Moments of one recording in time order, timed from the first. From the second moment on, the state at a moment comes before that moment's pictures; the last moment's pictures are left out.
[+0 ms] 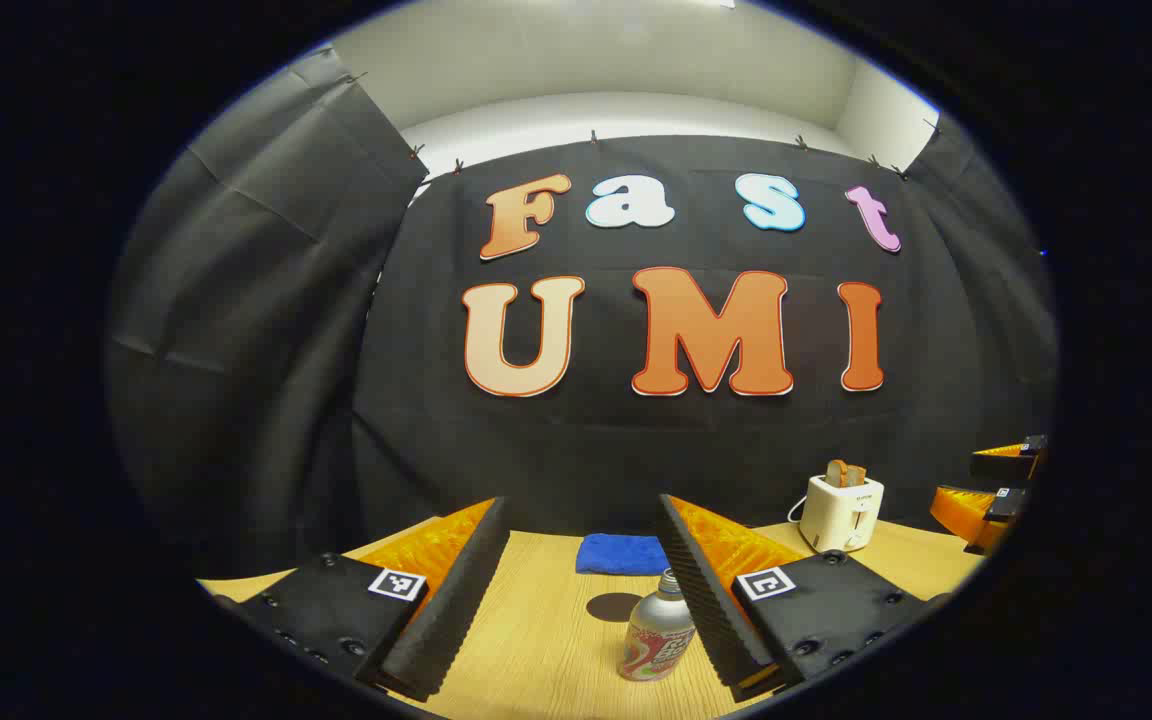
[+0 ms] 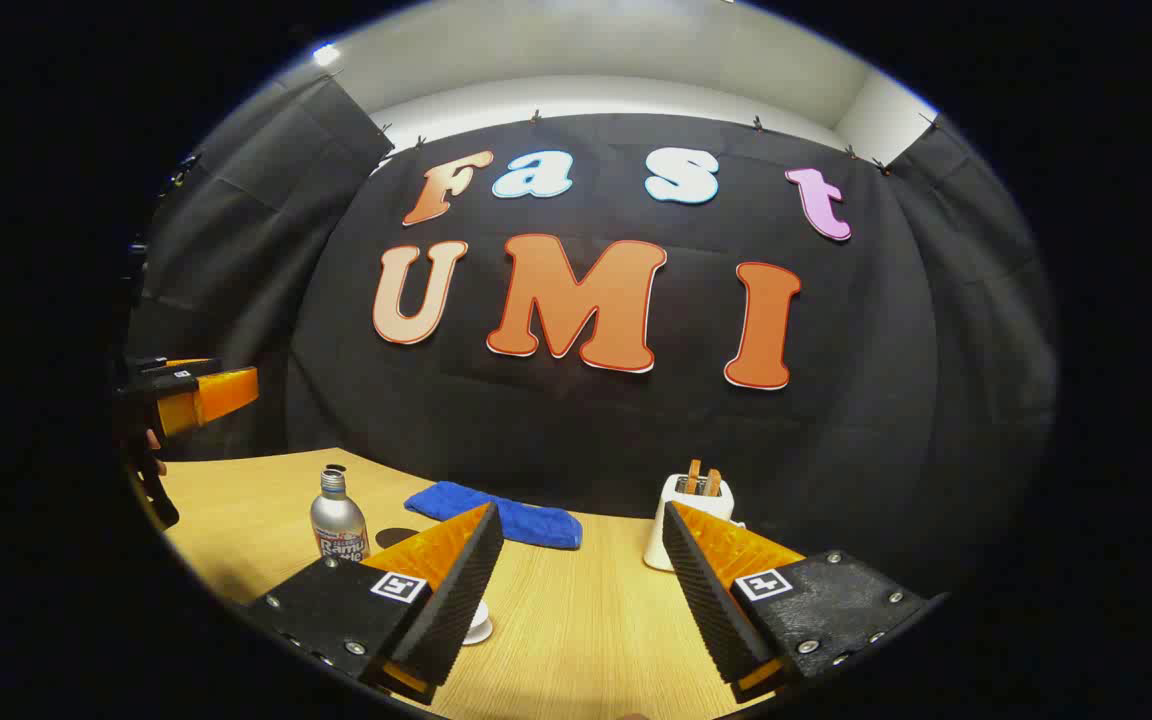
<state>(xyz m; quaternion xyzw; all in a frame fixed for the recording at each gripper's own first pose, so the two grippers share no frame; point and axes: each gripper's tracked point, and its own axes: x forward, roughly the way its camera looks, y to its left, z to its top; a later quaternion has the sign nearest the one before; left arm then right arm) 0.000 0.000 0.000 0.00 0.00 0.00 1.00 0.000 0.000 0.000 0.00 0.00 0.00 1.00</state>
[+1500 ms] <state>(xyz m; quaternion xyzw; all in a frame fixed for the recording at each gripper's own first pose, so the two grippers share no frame) 0.016 -0.016 -0.032 0.03 0.03 -0.03 1.00 0.046 0.068 -0.073 0.02 0.08 0.09 0.99</state>
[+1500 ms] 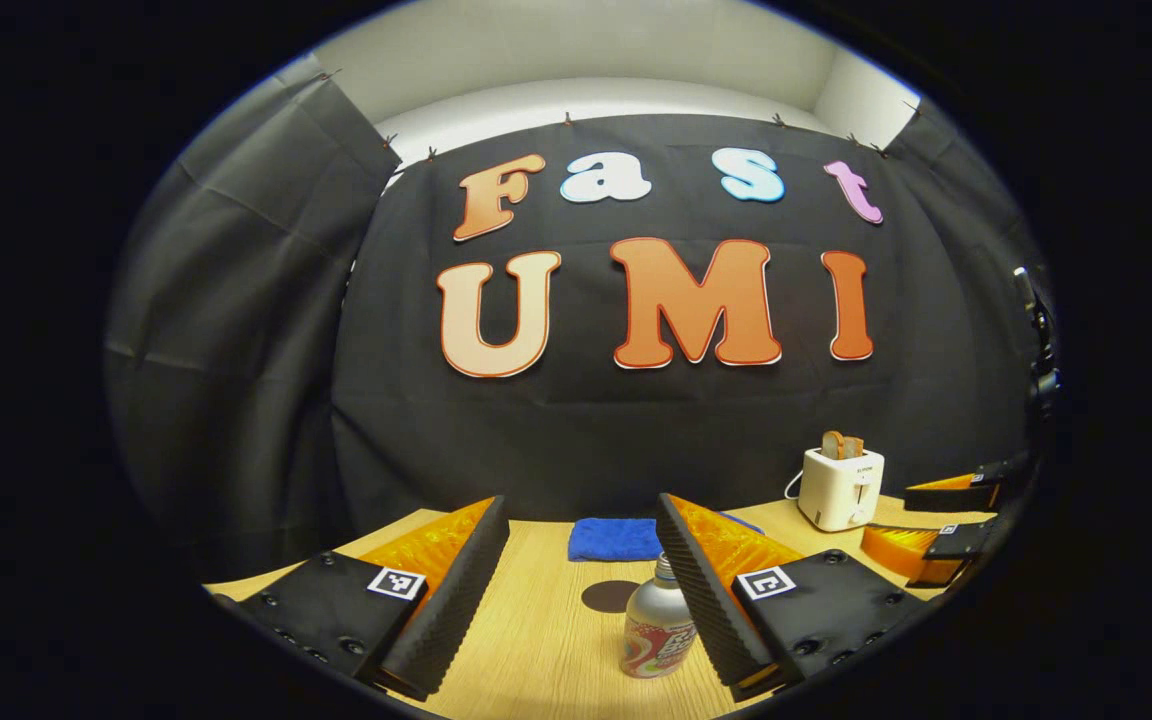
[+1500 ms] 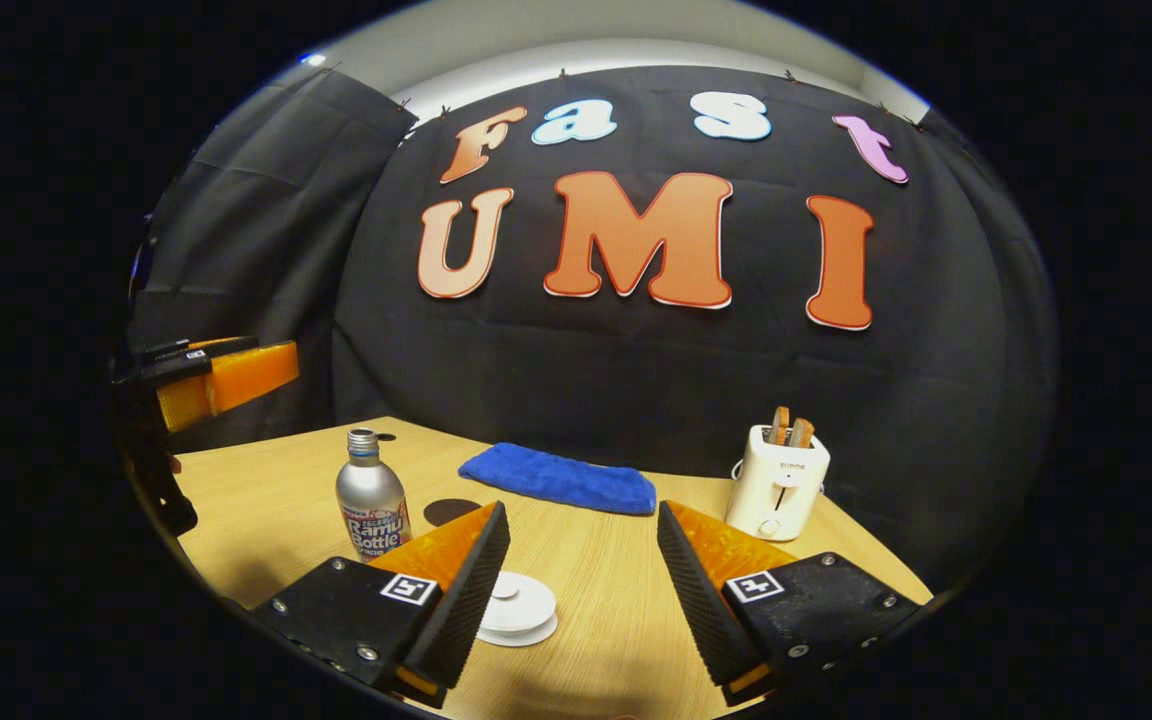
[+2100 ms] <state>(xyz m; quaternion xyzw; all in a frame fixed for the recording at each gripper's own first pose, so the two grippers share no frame) 0.016 -0.024 -0.064 0.03 0.05 -0.05 1.00 0.071 0.120 -0.148 0.01 0.16 0.14 0.98</state>
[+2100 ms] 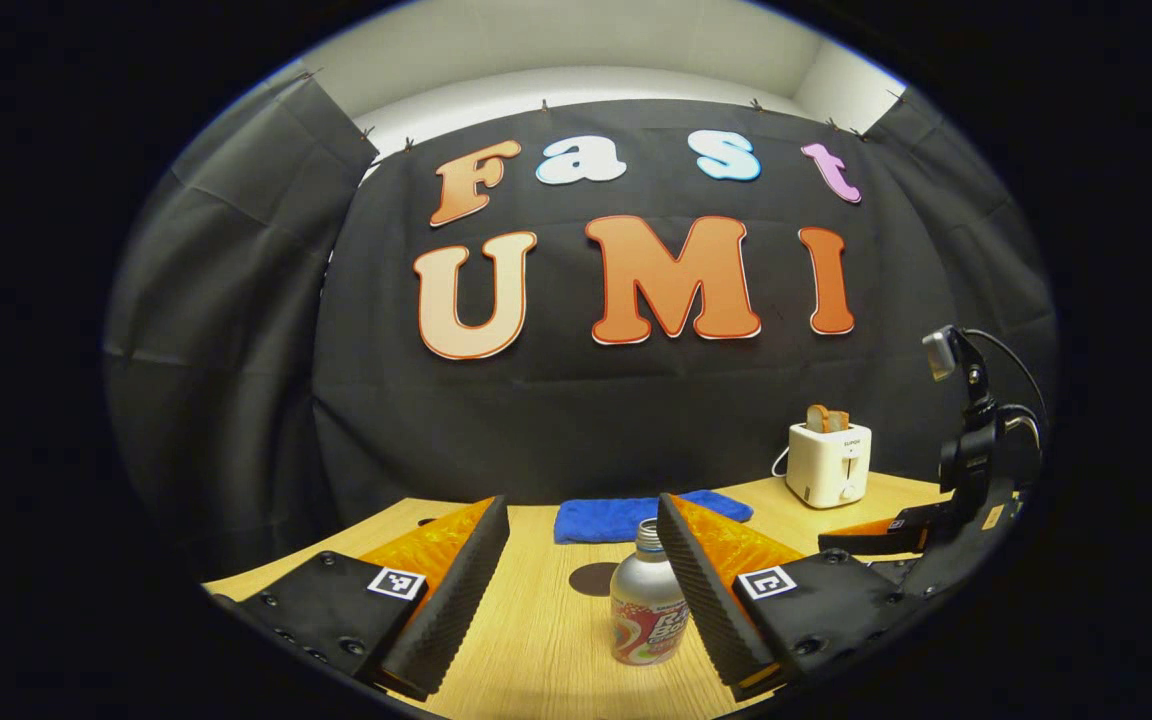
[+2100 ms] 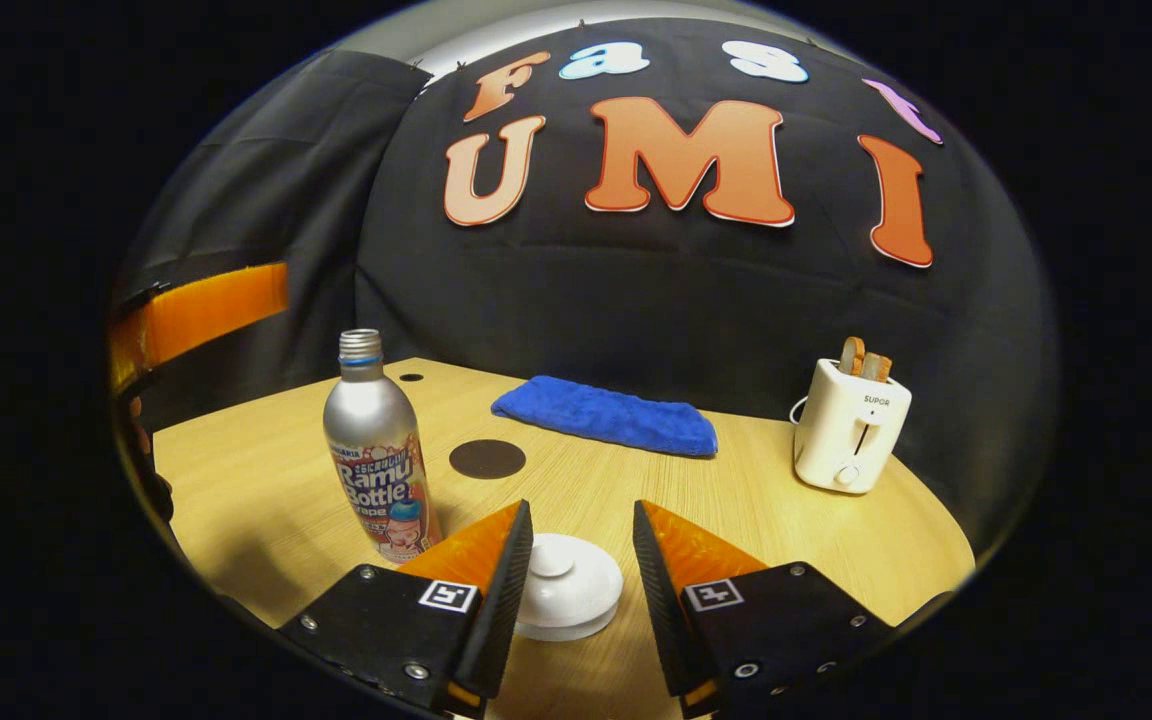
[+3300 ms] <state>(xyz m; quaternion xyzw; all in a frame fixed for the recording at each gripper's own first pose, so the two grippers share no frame) 0.012 -0.059 -0.140 0.00 0.13 -0.10 0.99 0.070 0.098 -0.131 0.07 0.14 0.13 0.98</state>
